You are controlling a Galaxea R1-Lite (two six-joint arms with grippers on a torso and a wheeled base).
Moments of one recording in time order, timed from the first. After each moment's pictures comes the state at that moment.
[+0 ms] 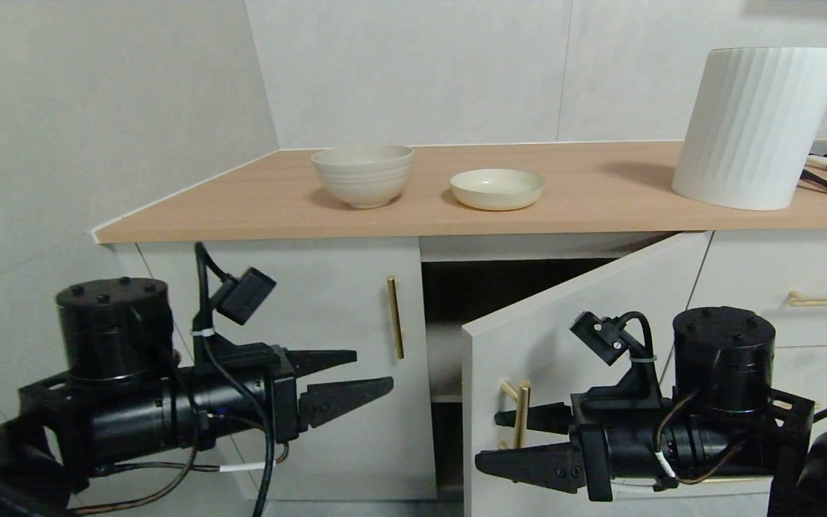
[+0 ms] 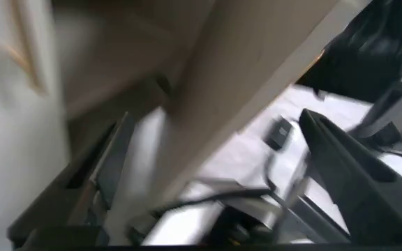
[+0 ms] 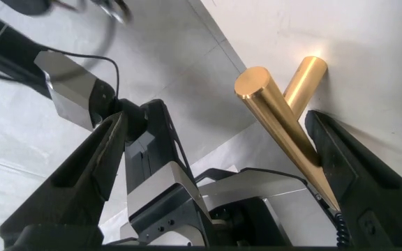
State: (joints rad) left arm -0.36 1.62 -0.48 -0.83 -0.68 -0.27; right arm 0.70 1.79 -0.50 -1.03 0.73 0.46
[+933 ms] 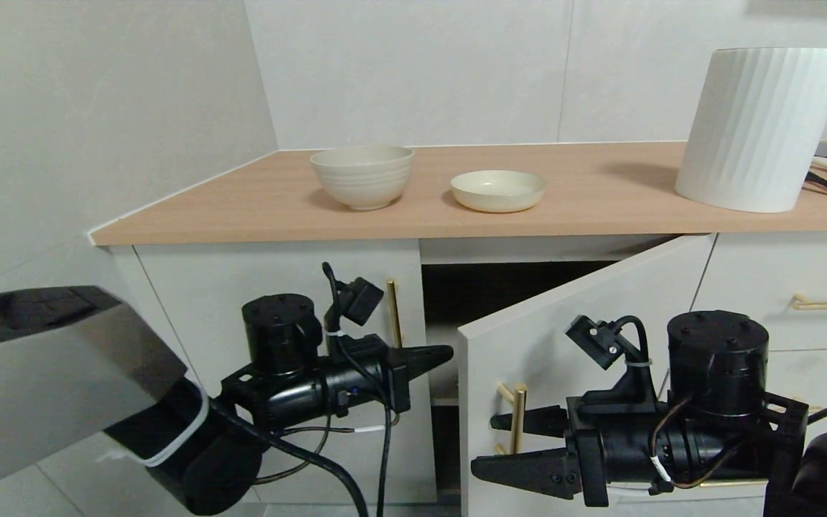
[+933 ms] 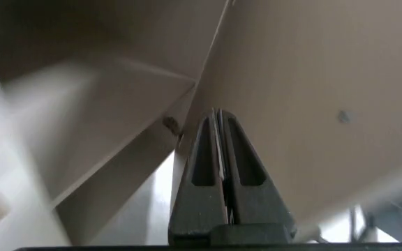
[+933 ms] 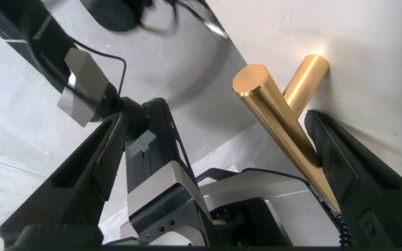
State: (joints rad) left arm -0.51 2.09 -0.65 -1.29 -0.59 -0.28; right arm 0.71 1.81 -0.50 -1.03 0.74 0.45
